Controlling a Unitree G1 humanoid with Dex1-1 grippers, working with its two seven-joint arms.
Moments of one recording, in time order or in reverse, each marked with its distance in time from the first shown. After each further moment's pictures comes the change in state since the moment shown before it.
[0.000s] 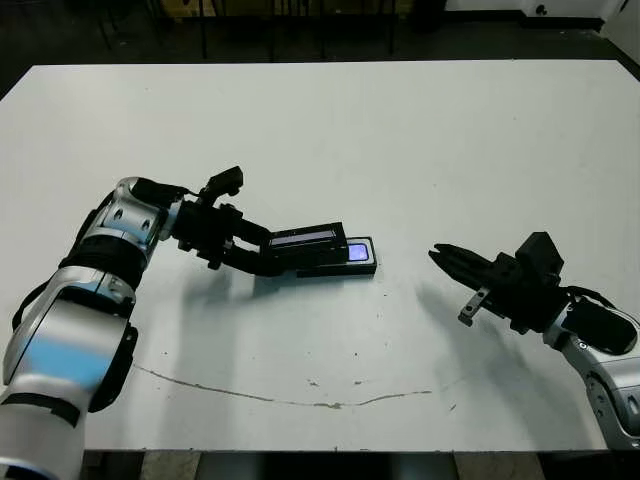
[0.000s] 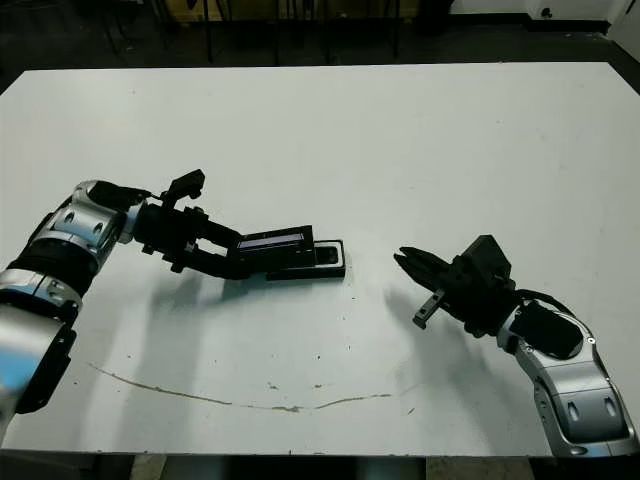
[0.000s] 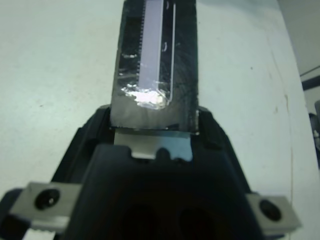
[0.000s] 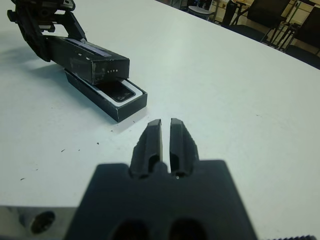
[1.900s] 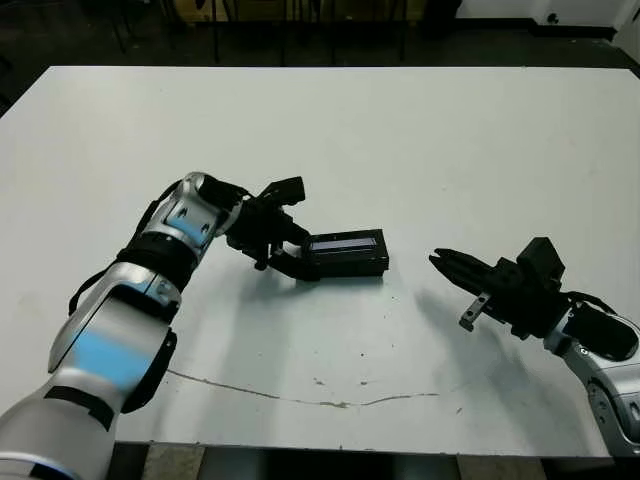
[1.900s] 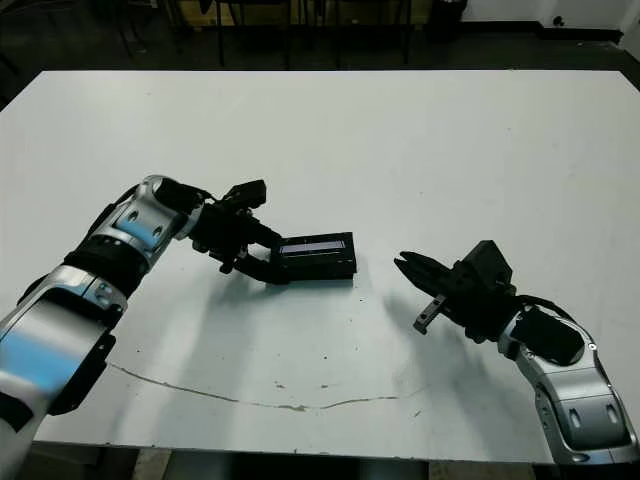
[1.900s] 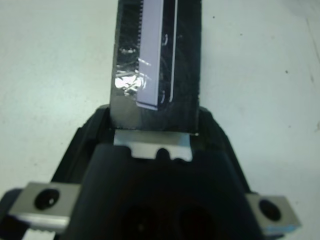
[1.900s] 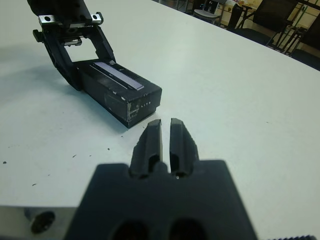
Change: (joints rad) left arm -0.045 -0.159 -0.114 -0.051 0.119 0.031 0.162; right arm 0.025 0.001 -0.004 -0.015 0.008 0.001 -0.003
